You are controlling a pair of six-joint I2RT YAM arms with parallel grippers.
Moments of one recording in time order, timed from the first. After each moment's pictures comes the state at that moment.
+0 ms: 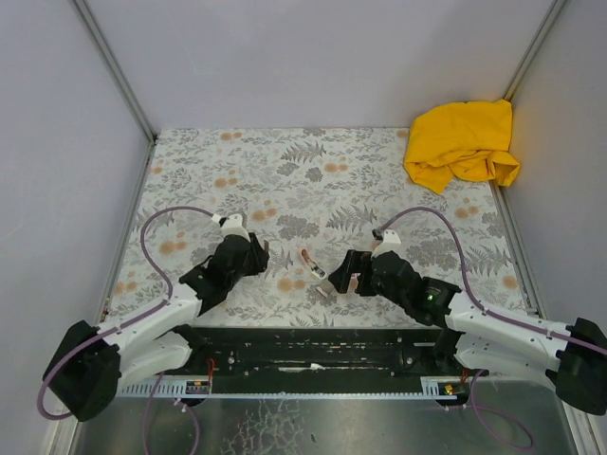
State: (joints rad) left arm -0.71 0.96 0.40 -0.02 -0.25 -0.67; right arm 0.96 0.92 0.47 -0.13 0.22 0.87
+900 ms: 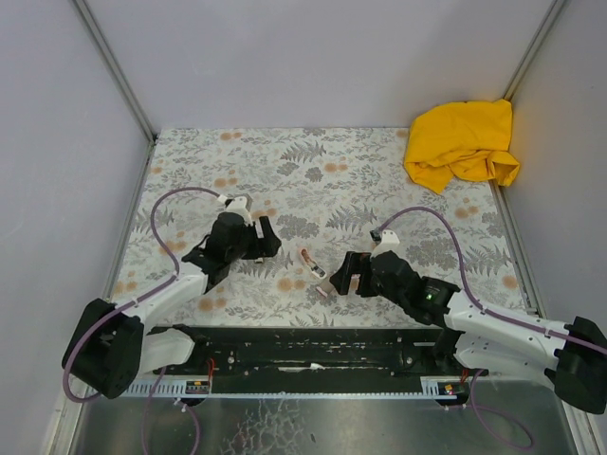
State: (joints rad) left arm -0.46 1.19 0.54 0.01 -0.03 -0.50; right arm 0.95 0.93 0.47 -0.15 0.23 0.81
